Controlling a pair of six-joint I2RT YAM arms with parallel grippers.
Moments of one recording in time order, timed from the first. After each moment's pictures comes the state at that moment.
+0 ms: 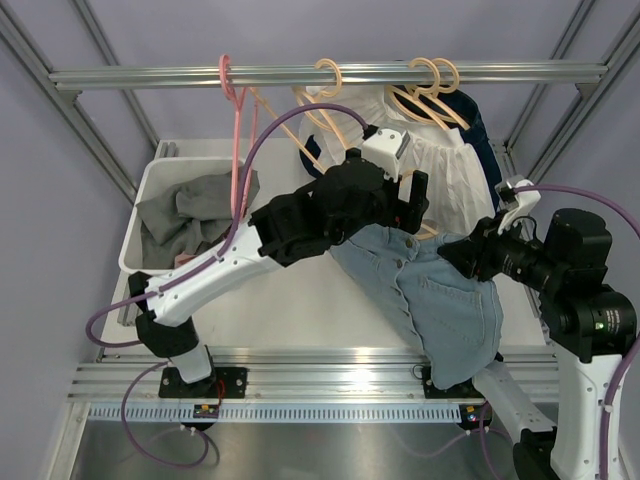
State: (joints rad) left arm -1.18 1.69 2.06 -0.66 -0.41 -0.39; right arm 0.07 0.79 1.47 -1.11 -0.59 0.09
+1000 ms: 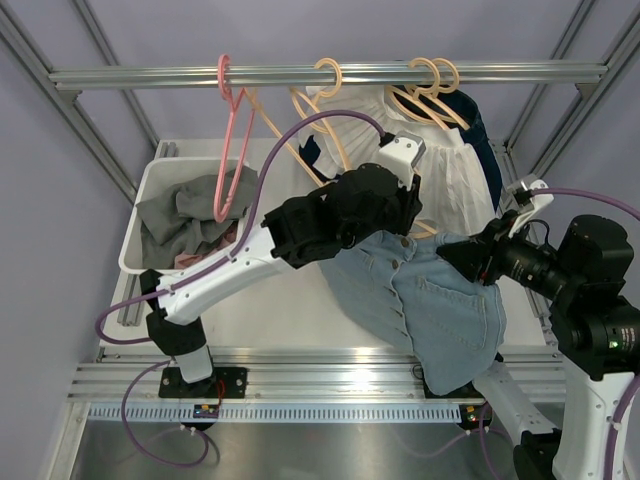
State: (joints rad) left arm -1.20 1.74 2.10 -0.68 -0.38 -0.38; right arm 0.07 0.77 1.54 -1.09 -0.67 0.17
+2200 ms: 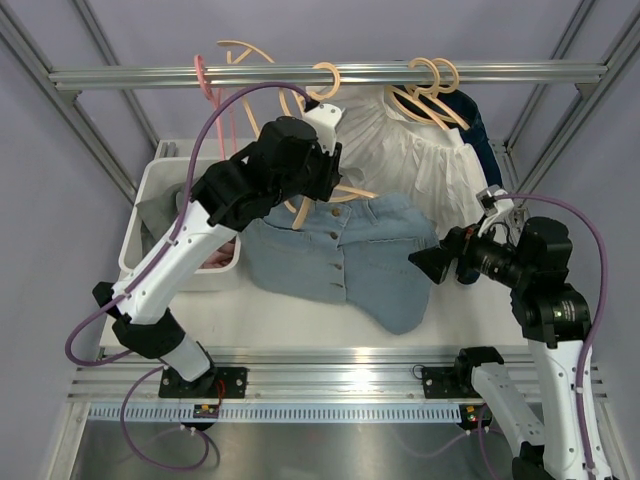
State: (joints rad) left arm -0.88 1.59 2.09 -0.96 -0.22 -0.20; right arm 0.07 0.68 1.12 -0.77 -0.70 0.22
